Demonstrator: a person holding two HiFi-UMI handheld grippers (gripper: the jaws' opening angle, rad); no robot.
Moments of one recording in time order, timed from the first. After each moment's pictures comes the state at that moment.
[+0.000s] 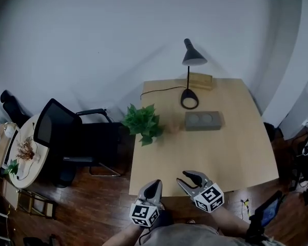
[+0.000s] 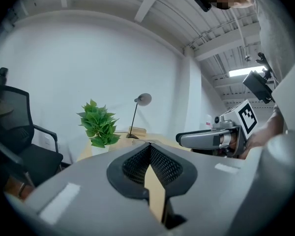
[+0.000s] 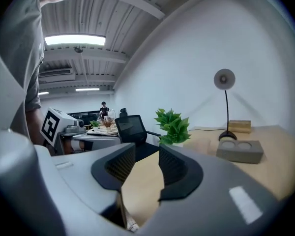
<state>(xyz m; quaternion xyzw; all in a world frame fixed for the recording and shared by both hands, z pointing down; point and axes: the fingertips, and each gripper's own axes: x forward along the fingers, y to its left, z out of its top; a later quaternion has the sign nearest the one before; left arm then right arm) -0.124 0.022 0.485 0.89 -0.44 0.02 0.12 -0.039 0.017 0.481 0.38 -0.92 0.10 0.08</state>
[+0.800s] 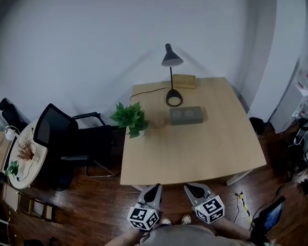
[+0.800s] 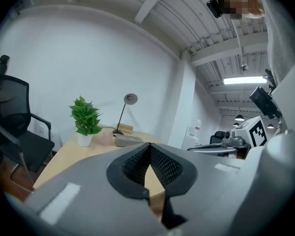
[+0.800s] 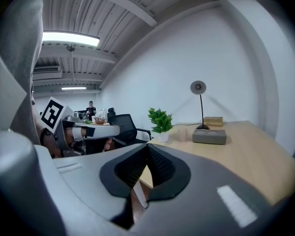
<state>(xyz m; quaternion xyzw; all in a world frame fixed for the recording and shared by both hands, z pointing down) -0.072 0.130 0.461 0.90 -0.41 0.00 0.15 0.031 0.155 0.479 0.47 -0.87 0.12 0.09</state>
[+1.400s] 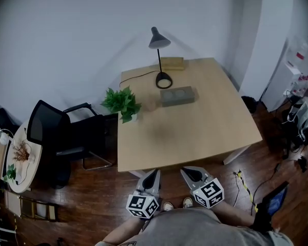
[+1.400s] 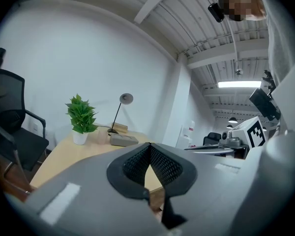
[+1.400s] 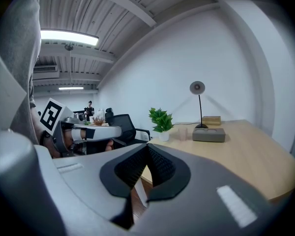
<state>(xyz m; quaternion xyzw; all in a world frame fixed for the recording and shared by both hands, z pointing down) -0.077 0.147 0.459 0.91 -0.38 -0.01 0.15 0.014 0.172 0.477 0.48 -0.86 0.12 0.08</state>
